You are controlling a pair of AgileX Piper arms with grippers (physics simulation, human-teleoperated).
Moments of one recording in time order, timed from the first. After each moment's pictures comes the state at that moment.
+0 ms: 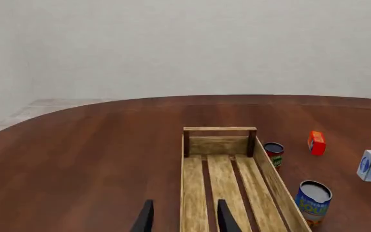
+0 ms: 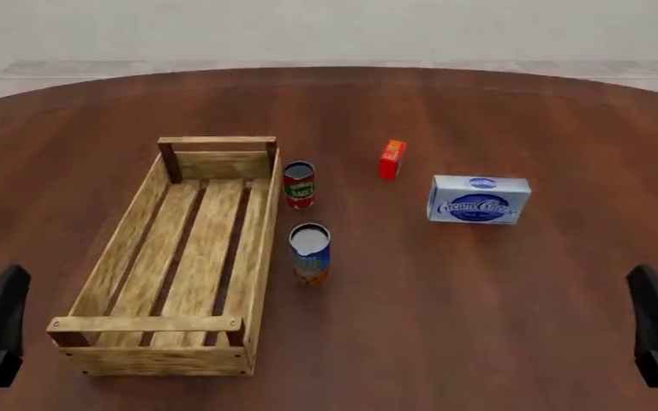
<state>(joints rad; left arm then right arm) 0.00 0.00 0.00 0.00 0.00 0.00 0.00 0.00 0.00 0.00</state>
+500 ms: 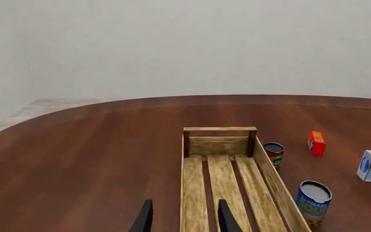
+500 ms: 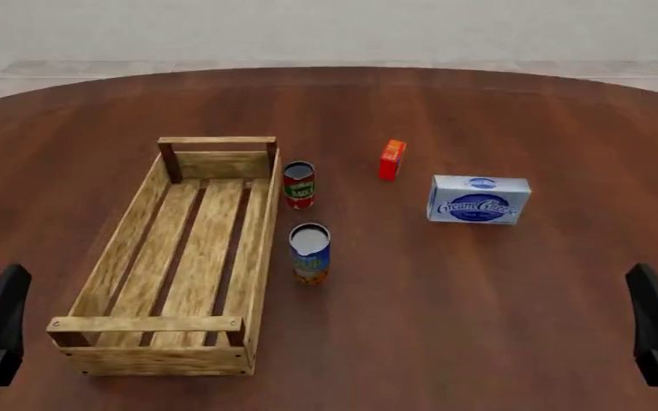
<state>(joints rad) 0.00 0.01 -0.01 0.00 0.00 0.00 0.01 -0.01 0.00 0.01</state>
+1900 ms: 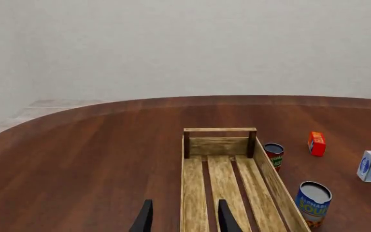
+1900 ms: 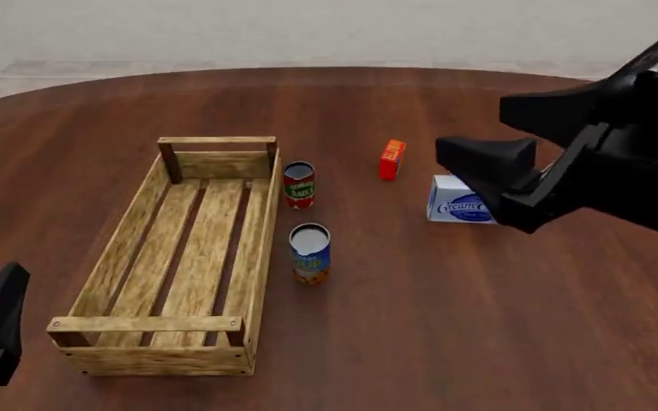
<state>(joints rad) 0.00 0.00 -0.01 0.01 0.00 0.65 0.83 -0.74 0.21 -0.11</state>
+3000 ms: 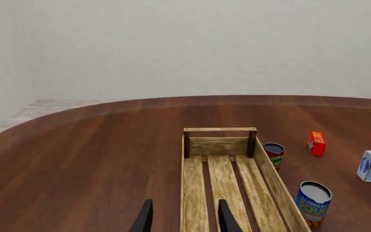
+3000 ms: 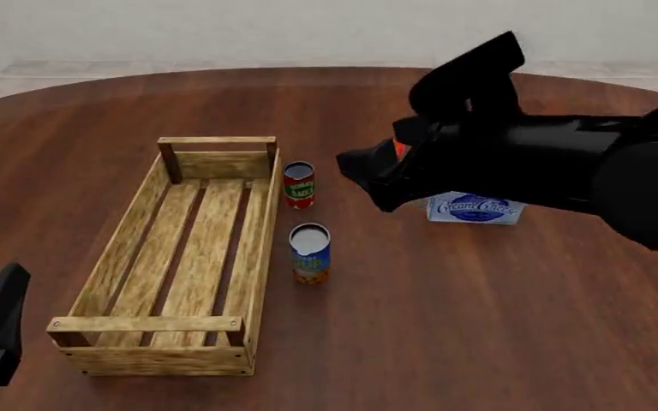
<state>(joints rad) 0.00 0.00 -0.01 0.01 0.00 0.72 1.21 -0.91 0.19 -0.05</state>
